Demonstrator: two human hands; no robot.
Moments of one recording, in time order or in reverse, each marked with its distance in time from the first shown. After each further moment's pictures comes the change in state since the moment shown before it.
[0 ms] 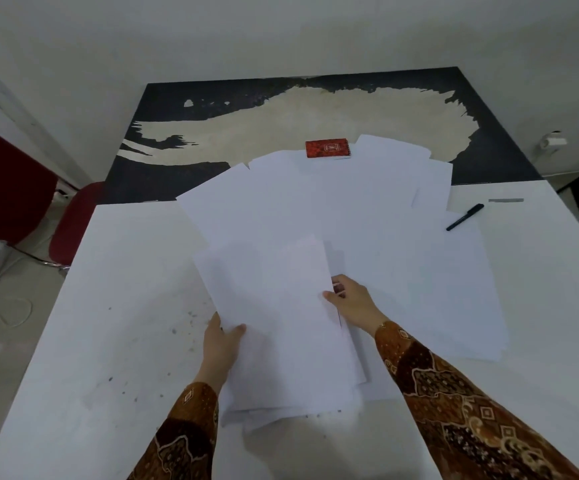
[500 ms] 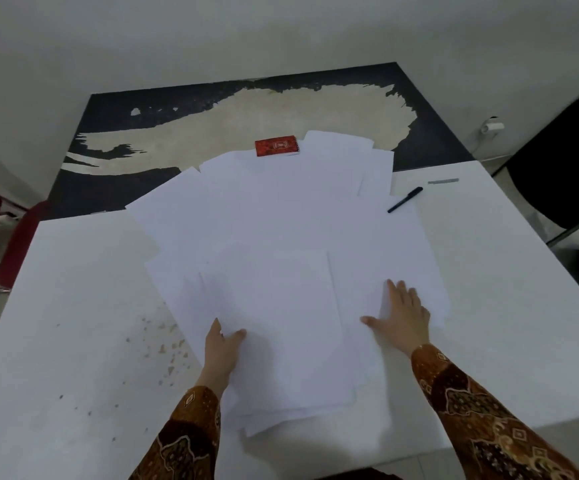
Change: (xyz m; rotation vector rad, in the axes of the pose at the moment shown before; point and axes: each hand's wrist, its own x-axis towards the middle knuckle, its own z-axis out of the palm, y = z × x) left_hand -0.029 -0.016 0.066 -0.019 -0.140 -0.021; right_hand -0.075 0.133 -0.092 -0.603 0.268 0.264
